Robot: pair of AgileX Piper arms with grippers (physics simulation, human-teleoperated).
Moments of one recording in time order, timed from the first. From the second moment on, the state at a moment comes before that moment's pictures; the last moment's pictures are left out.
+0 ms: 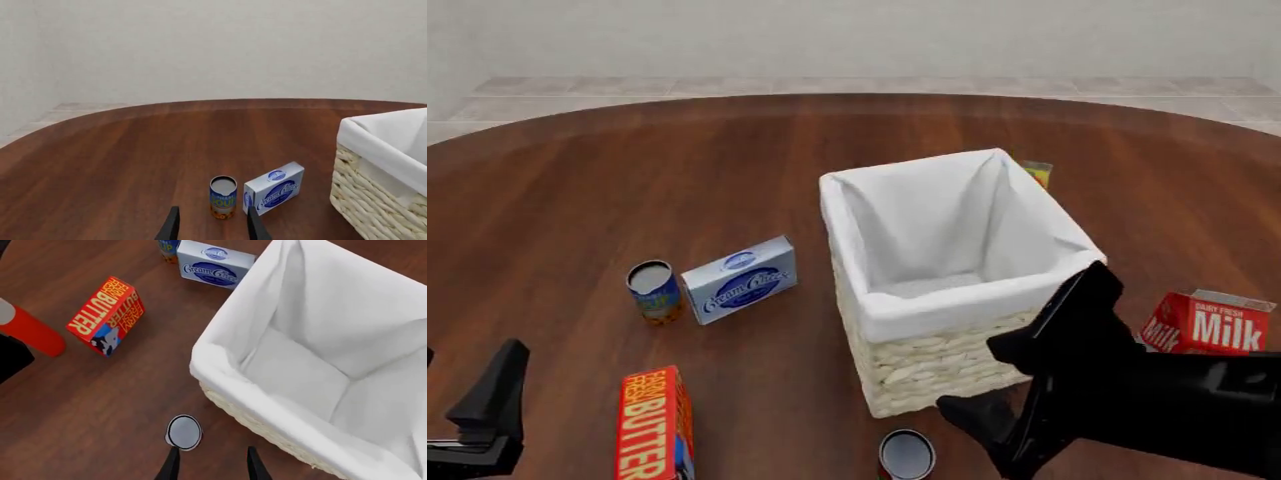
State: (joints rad) left arm 0.00 0.01 -0.01 0.00 0.00; right arm 0.82 0.91 -0.60 0.49 -0.02
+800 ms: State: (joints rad) left arm 0.00 0.01 -0.01 0.00 0.00; right arm 0.90 1.06 -0.55 0.36 0.07
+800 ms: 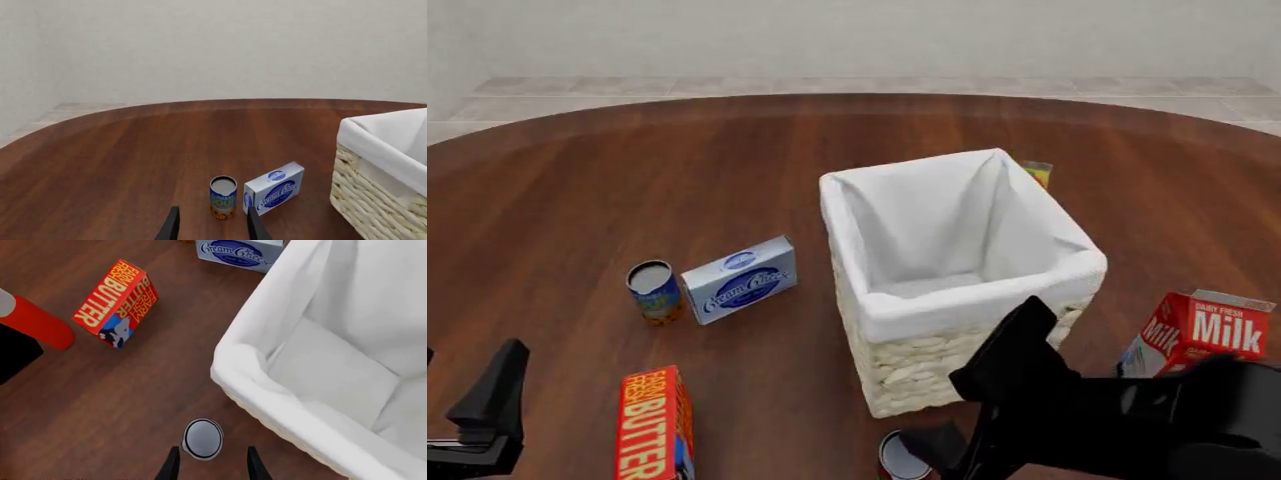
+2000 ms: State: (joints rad) left arm 0.00 0.01 -0.01 0.00 0.00; right arm 0.99 1.27 -0.52 0.24 0.14
